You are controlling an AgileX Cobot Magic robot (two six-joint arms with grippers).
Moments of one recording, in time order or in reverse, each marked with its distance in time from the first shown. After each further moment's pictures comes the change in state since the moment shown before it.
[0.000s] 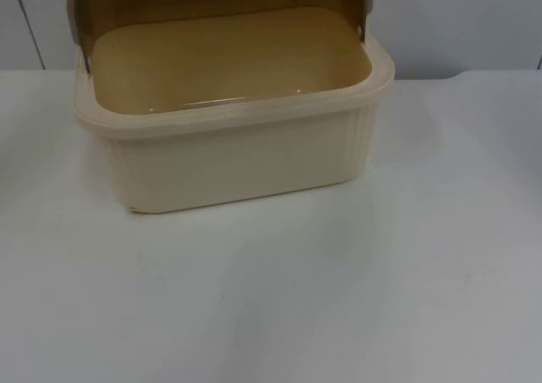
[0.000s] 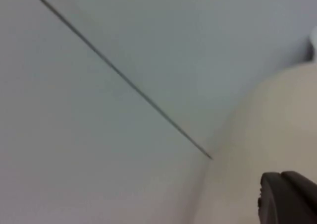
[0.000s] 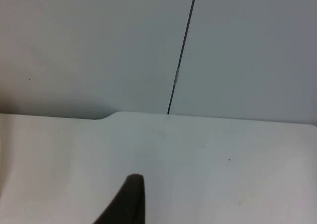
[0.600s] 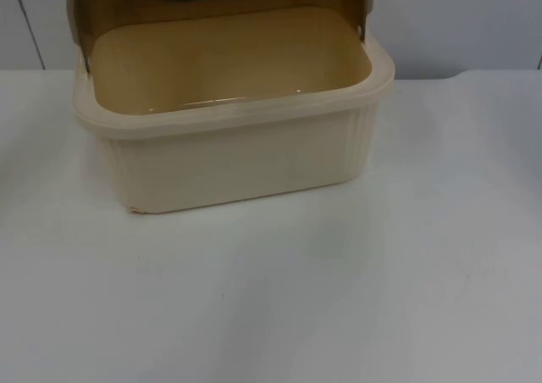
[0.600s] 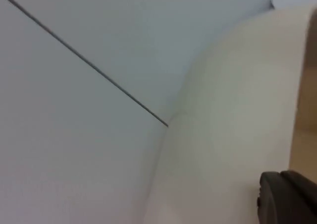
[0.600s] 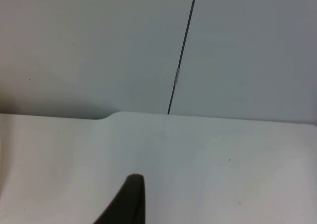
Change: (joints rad) right arm 0.000 0.000 0.000 0.000 0.000 0.000; left arm 0.000 0.045 0.000 0.067 0.062 -0.027
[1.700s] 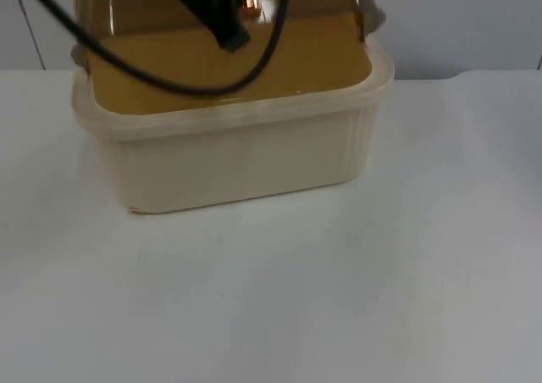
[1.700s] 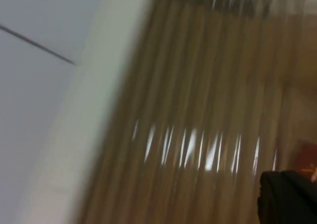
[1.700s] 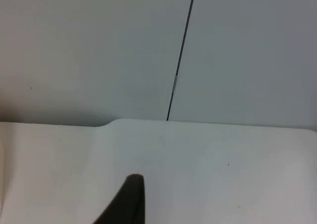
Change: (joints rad) right arm 0.000 -0.028 0.000 0.000 0.002 0.011; left arm -0.177 -0.202 0.475 0.419 -0.316 -0.349
